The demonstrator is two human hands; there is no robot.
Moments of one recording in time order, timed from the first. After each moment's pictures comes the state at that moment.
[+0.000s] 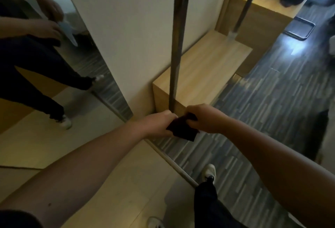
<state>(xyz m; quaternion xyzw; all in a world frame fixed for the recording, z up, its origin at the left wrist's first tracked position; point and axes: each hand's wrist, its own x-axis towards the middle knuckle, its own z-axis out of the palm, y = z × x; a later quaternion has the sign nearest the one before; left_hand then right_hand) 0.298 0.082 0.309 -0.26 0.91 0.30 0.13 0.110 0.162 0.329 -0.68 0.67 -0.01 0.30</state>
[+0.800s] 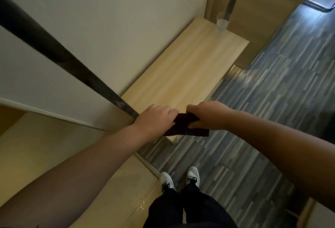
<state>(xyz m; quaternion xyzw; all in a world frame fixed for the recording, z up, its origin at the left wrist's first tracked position) 0.019 -0.029 0.261 -0.20 0.97 0.09 0.09 -0.182 0.038 0.275 -0.72 0.61 0.14 0.30</state>
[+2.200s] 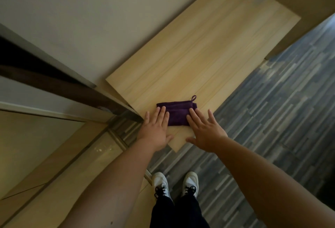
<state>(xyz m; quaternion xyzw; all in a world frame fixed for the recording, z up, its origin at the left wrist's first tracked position) 0.037 -0.063 -0.029 -0.39 0.86 0.12 0.32 -0.165 0.012 -0.040 -0.73 0.60 0.25 0.21</state>
